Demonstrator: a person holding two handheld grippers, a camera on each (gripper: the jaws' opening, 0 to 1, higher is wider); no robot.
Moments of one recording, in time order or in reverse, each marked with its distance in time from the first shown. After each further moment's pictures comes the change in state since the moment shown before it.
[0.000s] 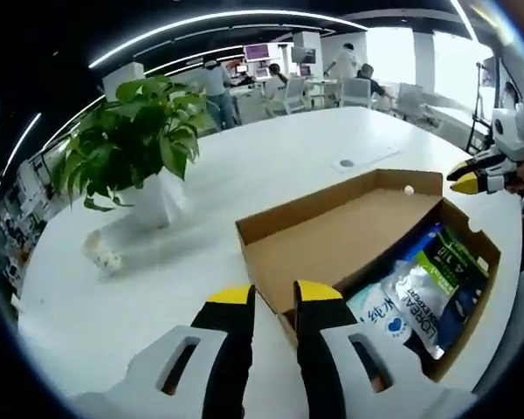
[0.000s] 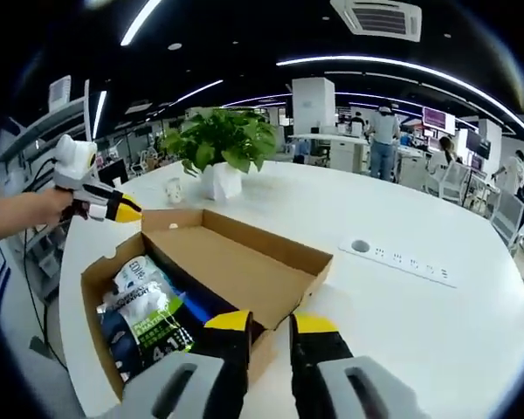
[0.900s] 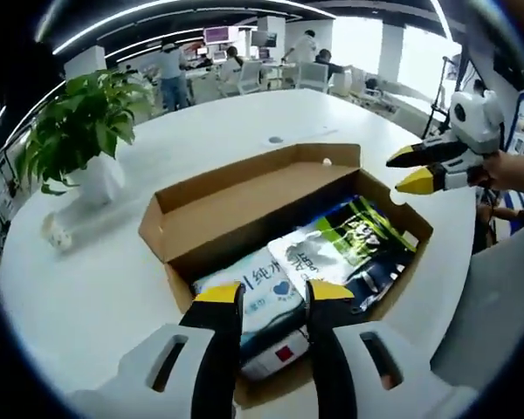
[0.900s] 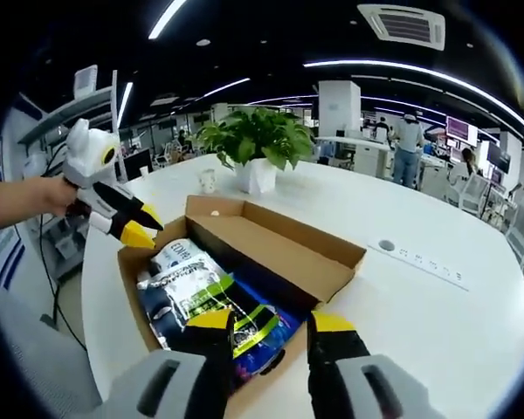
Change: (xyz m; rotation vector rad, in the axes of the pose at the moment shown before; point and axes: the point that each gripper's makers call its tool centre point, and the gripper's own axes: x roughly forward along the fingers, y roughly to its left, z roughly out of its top) left arm -0.036 -0.100 -0.037 -0.042 0.131 -0.261; right arm -0.023 0.047 -0.018 -0.070 0.008 0.100
